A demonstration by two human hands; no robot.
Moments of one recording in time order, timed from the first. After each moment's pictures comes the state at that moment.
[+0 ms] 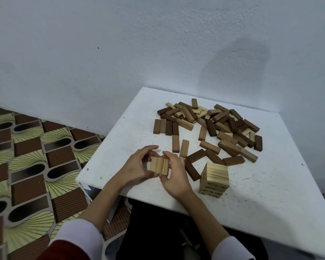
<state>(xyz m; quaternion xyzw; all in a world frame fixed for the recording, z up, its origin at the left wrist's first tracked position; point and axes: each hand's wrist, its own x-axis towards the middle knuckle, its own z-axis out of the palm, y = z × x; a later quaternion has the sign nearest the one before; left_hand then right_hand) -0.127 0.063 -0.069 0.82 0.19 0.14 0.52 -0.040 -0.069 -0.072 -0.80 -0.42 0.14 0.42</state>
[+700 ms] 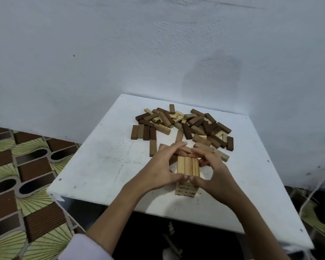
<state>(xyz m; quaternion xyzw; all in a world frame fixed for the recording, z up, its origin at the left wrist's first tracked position) -0.070 -0.032 0.001 0.87 0.07 0.14 0.47 0.017 -0.192 0.021 -0.79 -0.46 0.07 0.40</state>
